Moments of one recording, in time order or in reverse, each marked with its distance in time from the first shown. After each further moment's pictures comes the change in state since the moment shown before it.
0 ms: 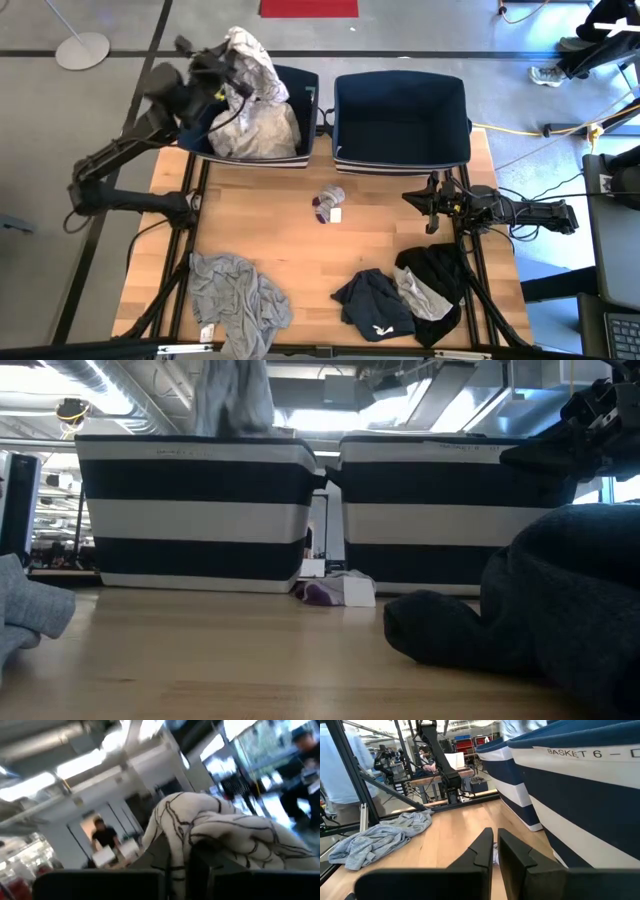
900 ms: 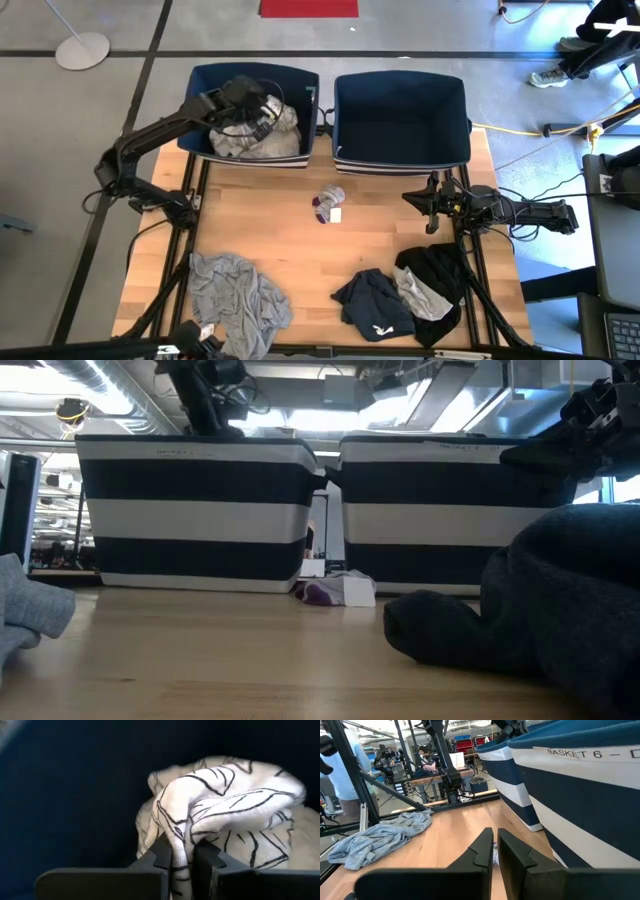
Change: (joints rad) left arm 0.122 0.297 0.000 -0.843 0.089 -0.509; right arm 0.000 0.000 0.000 0.000 0.000 -0.003
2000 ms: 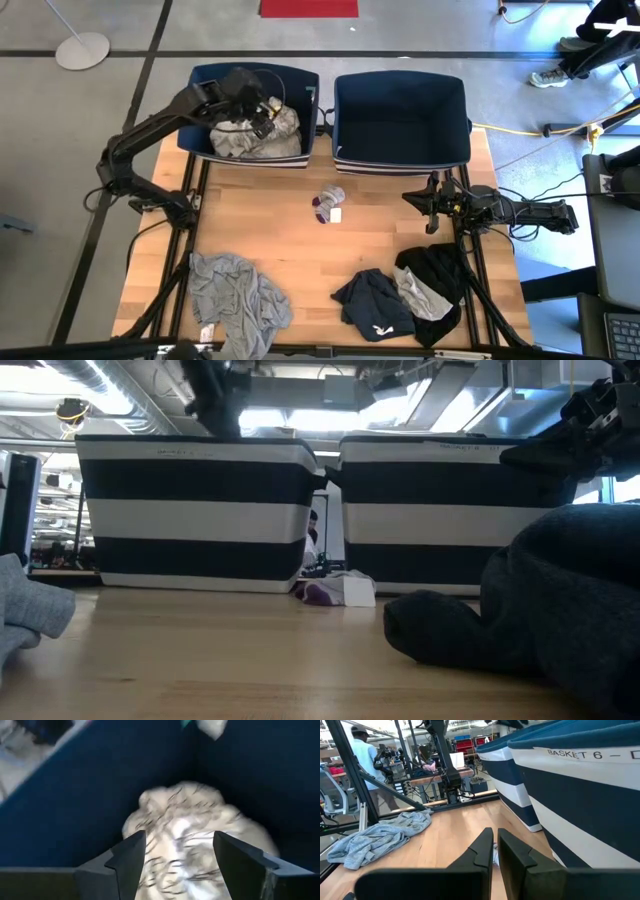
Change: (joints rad) left arm -0.097 0.012 0.232 -0.212 0.047 -0.133; right arm 0.000 0.000 0.000 0.003 0.000 -0.007
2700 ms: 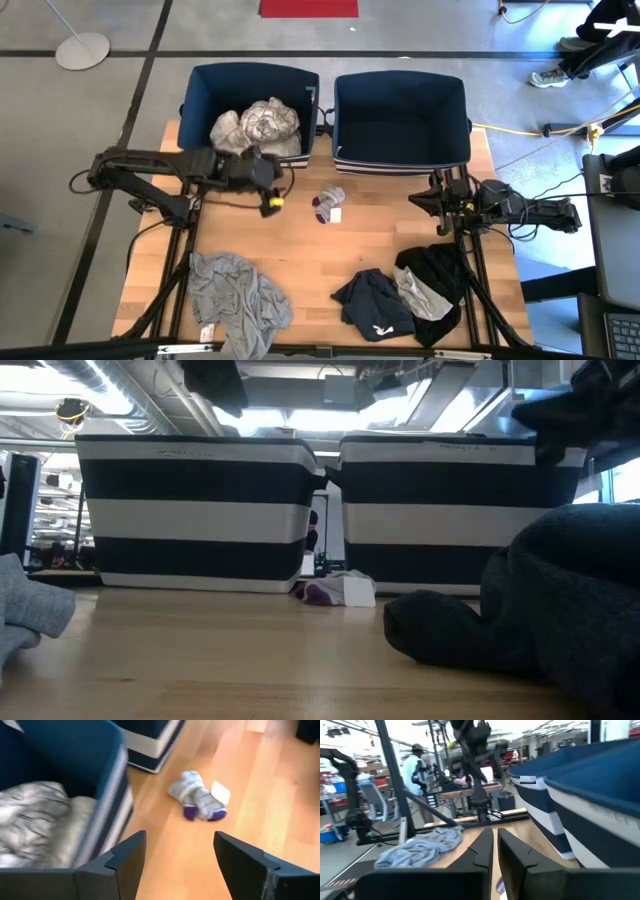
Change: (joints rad) left arm -0.663 -0.090 -0.212 0.038 -0.063 -0.337; right arm 0.001 0.047 0.113 0.035 -0.161 0.006
